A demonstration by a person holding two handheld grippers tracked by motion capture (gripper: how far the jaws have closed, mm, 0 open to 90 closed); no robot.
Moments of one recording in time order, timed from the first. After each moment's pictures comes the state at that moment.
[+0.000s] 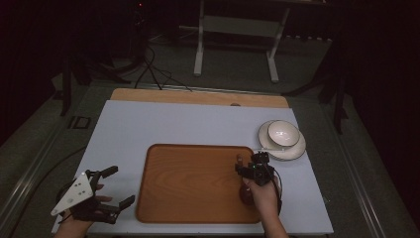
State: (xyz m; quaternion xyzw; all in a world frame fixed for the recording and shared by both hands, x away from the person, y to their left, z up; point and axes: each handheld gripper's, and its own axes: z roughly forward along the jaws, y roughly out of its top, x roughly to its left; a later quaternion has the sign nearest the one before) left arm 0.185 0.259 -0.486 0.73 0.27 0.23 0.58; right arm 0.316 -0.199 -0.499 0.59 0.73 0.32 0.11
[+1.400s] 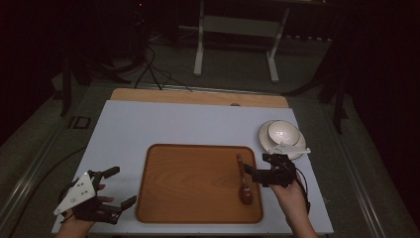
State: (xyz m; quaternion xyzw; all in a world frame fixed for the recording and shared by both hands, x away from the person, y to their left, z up) left arm 0.186 0.256 -0.489 0.74 0.27 0.23 0.58; right arm 0.283 -0.232 -0.434 0.44 0.79 0.40 0.15
